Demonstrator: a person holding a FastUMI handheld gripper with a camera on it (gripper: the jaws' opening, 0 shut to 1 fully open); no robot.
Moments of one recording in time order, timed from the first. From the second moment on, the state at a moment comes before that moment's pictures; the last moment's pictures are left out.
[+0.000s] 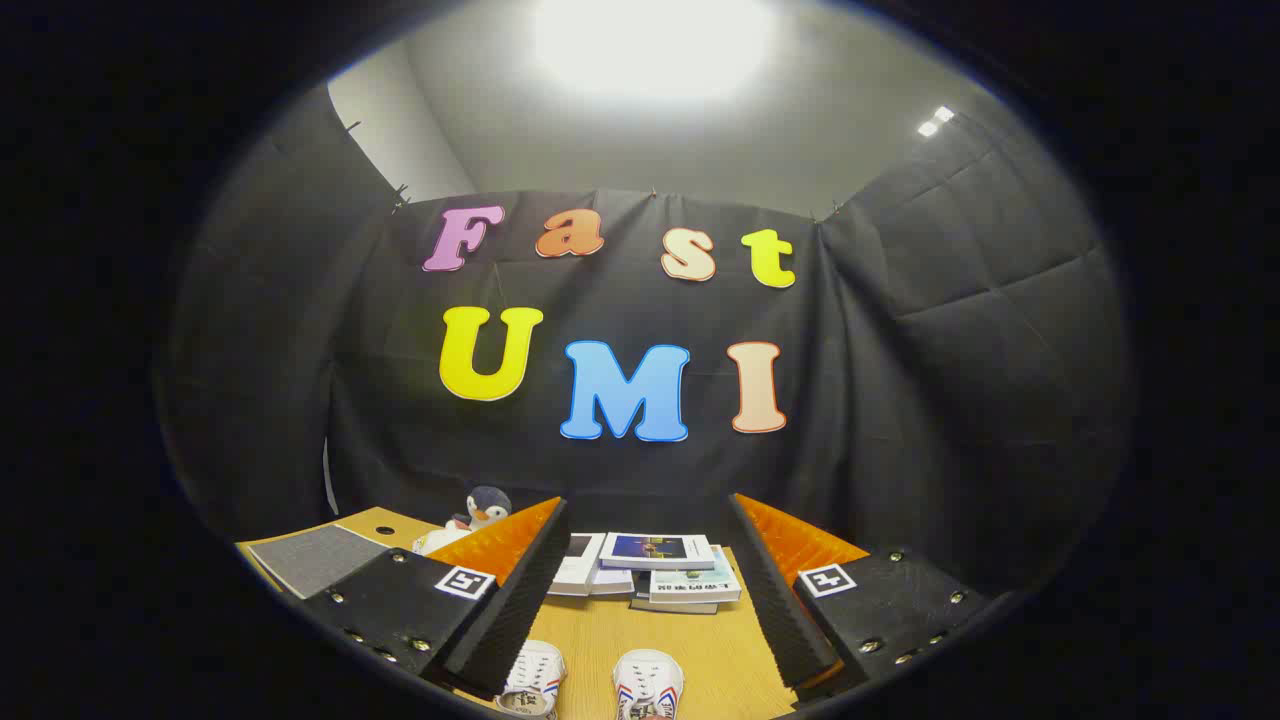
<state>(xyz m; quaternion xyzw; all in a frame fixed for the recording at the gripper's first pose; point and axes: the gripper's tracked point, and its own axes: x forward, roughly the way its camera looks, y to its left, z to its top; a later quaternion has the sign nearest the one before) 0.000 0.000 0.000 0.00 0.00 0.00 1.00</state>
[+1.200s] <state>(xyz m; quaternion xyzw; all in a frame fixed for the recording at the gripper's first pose) 0.017 0.001 -0.007 0.02 0.02 0.03 1.00</state>
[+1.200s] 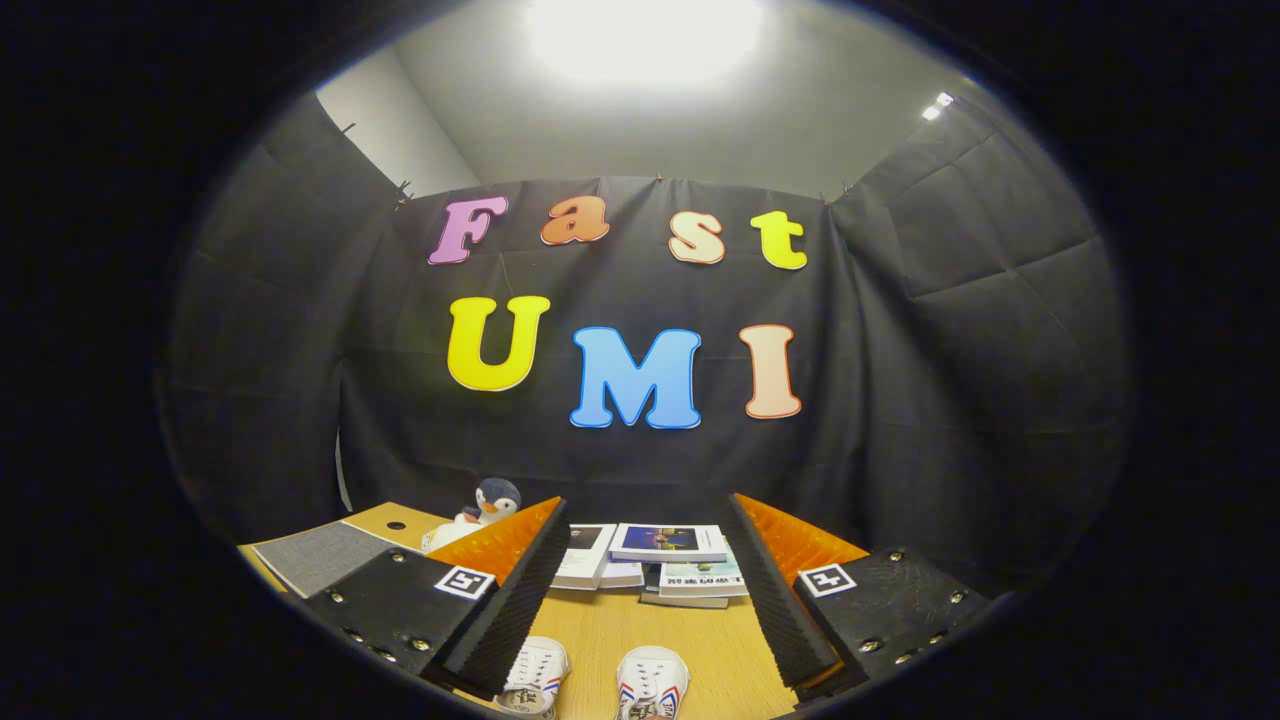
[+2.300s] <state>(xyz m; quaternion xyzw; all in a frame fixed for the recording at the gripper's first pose) 0.001 0.131 -0.100 0.22 0.21 0.19 0.93</state>
